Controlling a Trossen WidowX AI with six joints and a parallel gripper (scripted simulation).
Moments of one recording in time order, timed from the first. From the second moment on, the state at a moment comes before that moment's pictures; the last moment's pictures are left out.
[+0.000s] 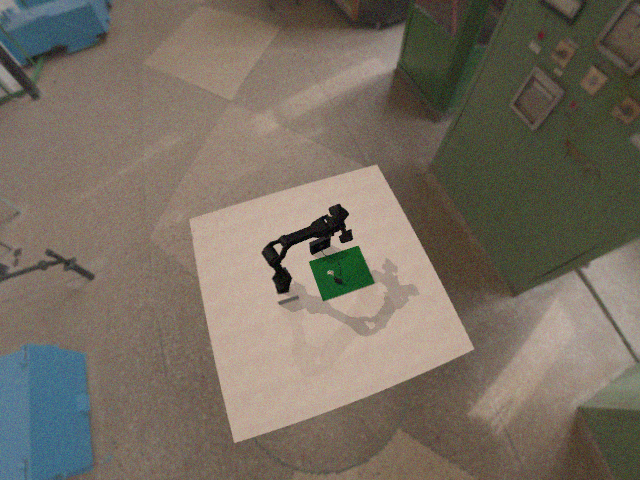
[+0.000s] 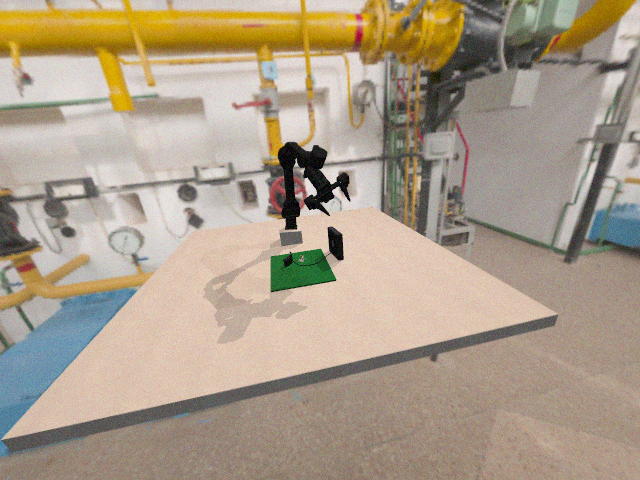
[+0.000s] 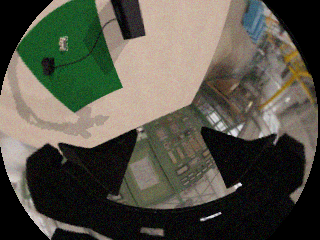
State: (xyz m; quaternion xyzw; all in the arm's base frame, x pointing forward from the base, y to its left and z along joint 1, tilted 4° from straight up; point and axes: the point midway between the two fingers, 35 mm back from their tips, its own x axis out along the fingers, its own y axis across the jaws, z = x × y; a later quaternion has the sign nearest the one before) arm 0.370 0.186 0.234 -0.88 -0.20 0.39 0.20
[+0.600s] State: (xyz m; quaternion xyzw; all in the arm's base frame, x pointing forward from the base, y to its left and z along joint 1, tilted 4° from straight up) arm 0.297 -0.002 0.098 -0.76 0.19 0.58 0.21
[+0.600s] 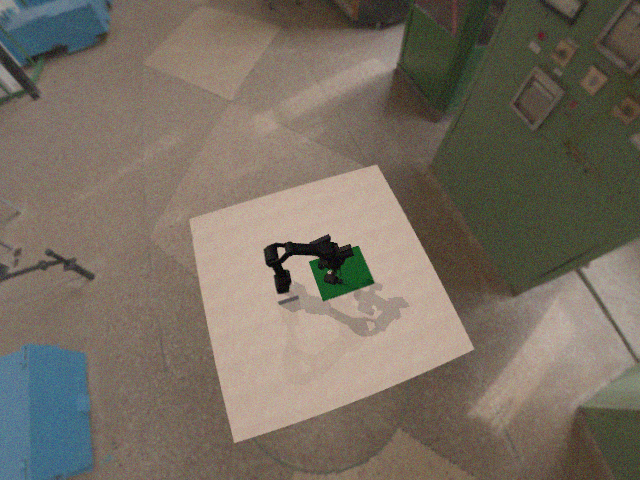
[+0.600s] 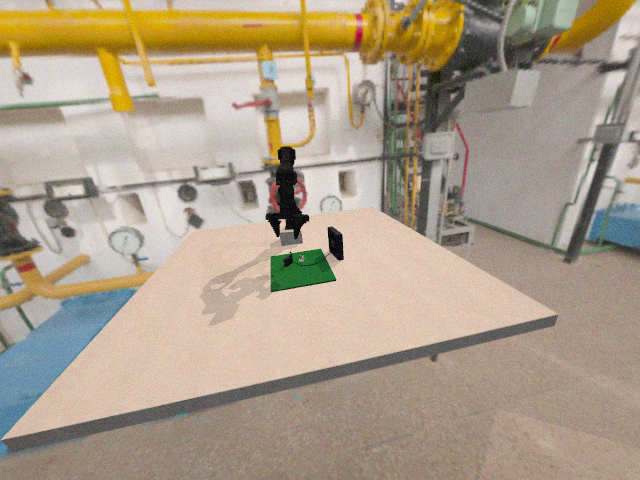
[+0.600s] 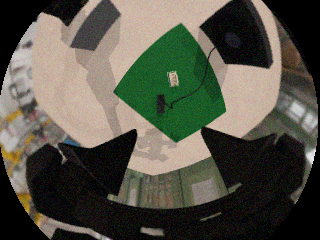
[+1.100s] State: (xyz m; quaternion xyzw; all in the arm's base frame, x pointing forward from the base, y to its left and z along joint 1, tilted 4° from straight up) arm 0.291 -0.002 0.036 -0.75 0.21 0.59 0.21
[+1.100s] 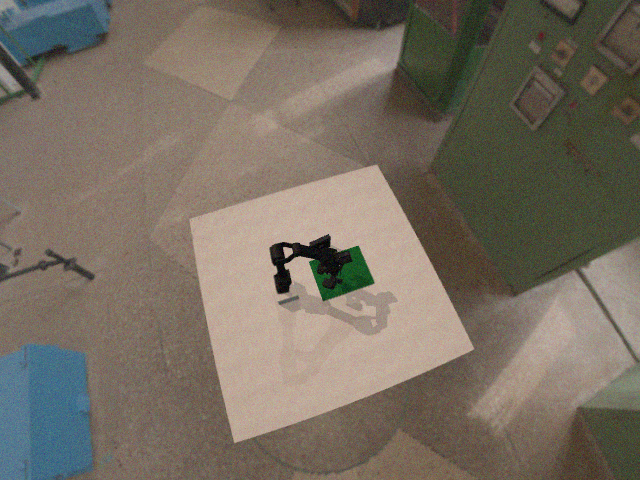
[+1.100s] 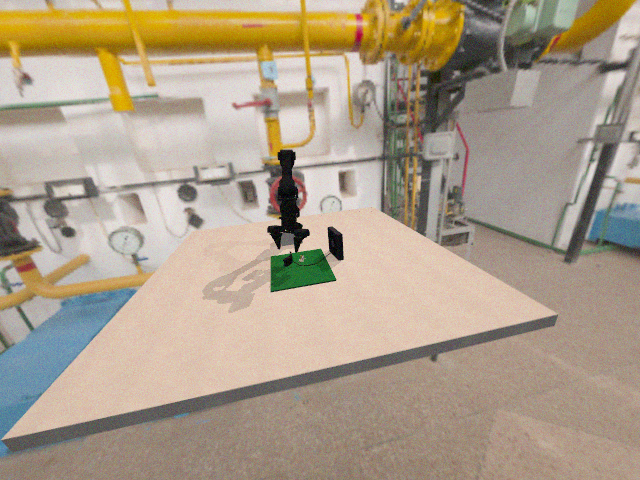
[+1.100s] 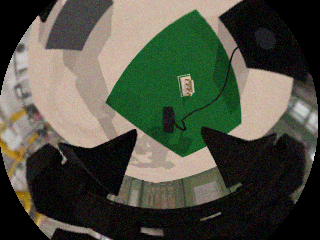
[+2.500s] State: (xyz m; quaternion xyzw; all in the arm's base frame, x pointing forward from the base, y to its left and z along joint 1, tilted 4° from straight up) arm 0.294 0.001 -0.005 -0.76 0.21 0.58 0.21
